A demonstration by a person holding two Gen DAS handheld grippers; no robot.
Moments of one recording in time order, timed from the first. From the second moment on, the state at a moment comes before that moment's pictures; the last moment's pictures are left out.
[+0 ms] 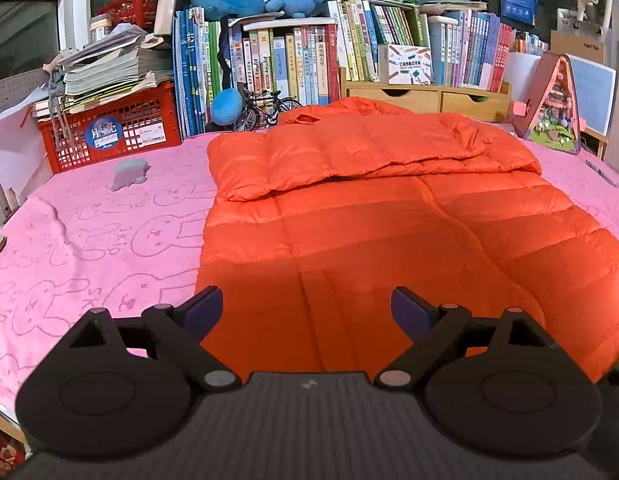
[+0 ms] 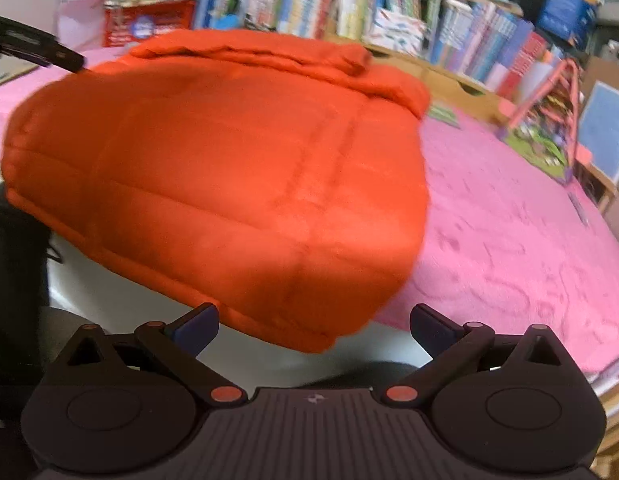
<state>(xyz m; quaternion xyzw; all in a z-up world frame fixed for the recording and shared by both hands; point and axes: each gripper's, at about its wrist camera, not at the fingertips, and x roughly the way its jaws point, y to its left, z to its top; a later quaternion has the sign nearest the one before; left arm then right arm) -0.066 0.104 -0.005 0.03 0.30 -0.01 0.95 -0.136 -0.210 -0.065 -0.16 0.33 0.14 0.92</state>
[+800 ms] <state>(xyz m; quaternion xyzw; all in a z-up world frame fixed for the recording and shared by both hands) -0.064 0.100 -0.014 0.04 0.31 0.00 0.95 -0.133 -0.216 0.008 -0.02 0.26 0.24 0.94</state>
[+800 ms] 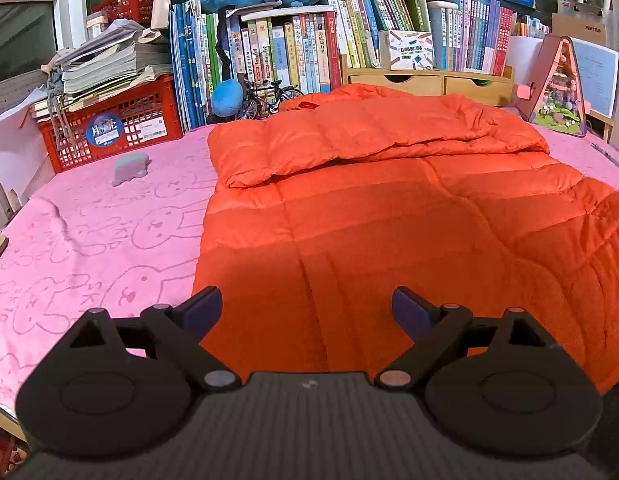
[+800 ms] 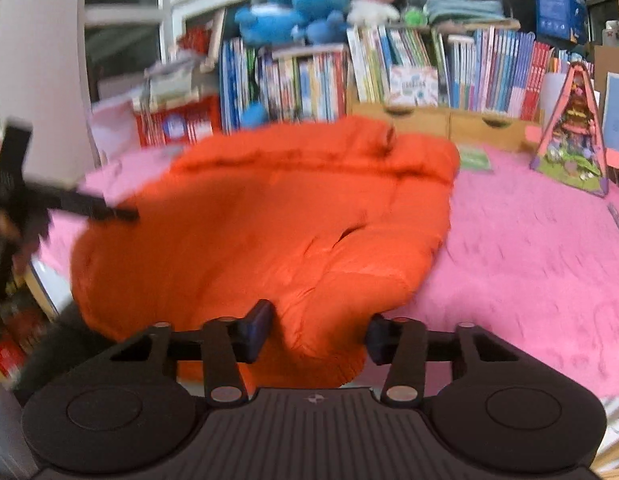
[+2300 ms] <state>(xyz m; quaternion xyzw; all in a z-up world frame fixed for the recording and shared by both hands) -0.011 0.090 -0.018 -0.02 0.35 -0.13 0.93 0.089 -0.151 0.030 0.10 0.30 0.39 0.87</state>
